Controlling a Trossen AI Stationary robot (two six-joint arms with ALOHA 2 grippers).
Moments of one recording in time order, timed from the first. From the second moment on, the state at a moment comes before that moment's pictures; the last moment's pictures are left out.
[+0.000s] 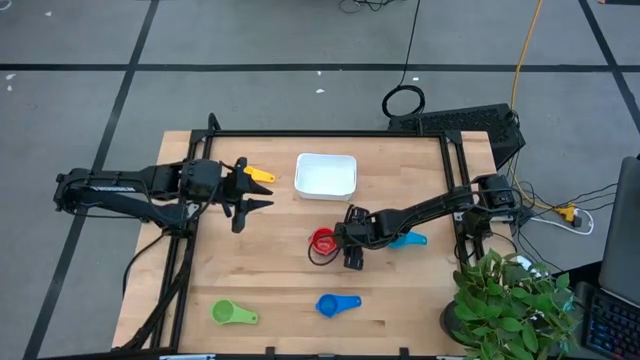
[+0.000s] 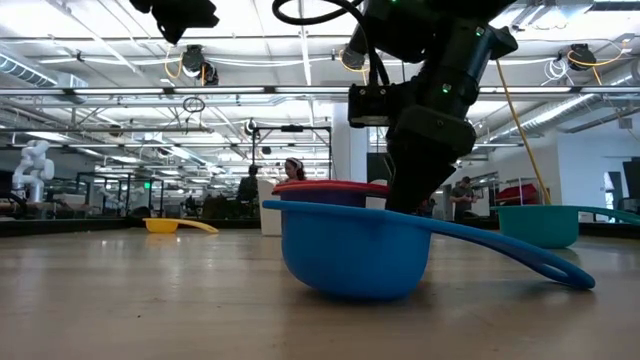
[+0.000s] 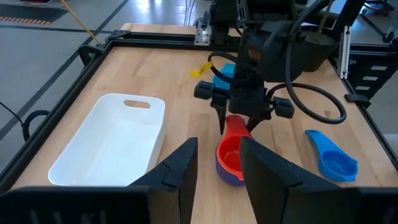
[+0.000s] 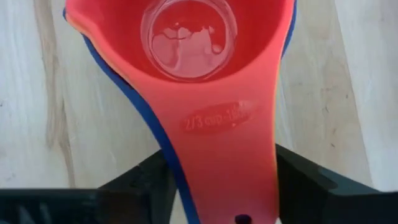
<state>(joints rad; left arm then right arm) 0.01 0.88 0.87 -0.41 -0.03 -0.04 0.16 1.81 1.06 -0.43 0.13 0.30</state>
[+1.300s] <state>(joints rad) 0.01 0.88 0.87 -0.43 -0.05 -0.03 0.16 1.47 1.06 -0.78 0.00 0.33</state>
